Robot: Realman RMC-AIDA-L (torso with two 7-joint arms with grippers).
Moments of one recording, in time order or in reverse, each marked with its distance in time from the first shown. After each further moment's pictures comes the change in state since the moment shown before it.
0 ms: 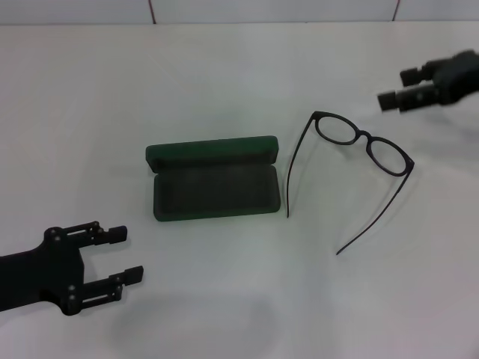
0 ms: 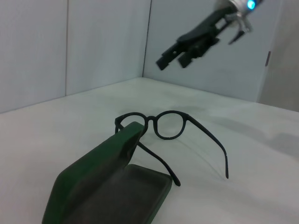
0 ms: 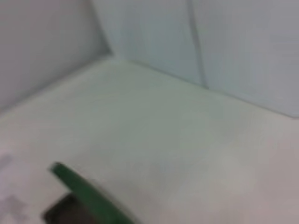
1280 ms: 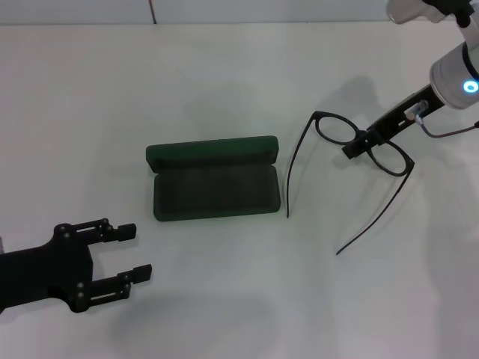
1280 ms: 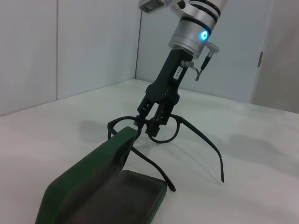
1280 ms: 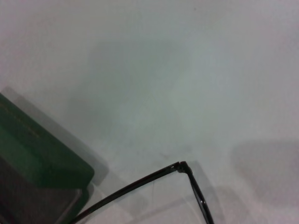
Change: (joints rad) left arm -0.017 -0.007 0.013 -0.002 0.001 -0.002 0.006; right arm 0.306 0.092 -0.108 0.361 -0.459 0.278 0.245
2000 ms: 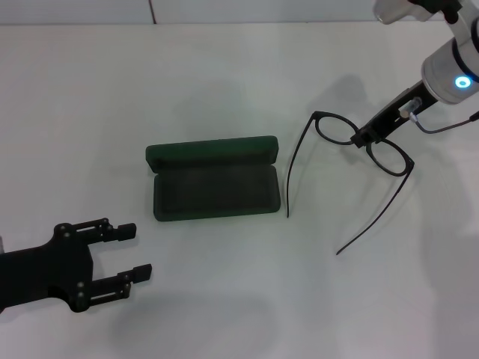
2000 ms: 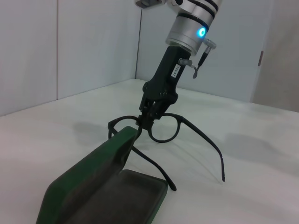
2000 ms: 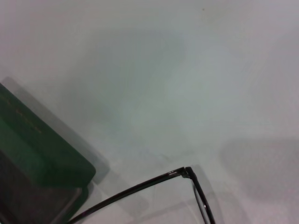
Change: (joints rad) left arm -0.001 0.000 0.000 0.000 0.001 -0.003 0.002; right arm 0.028 0.001 -0.057 0.002 -0.007 0.008 0.013
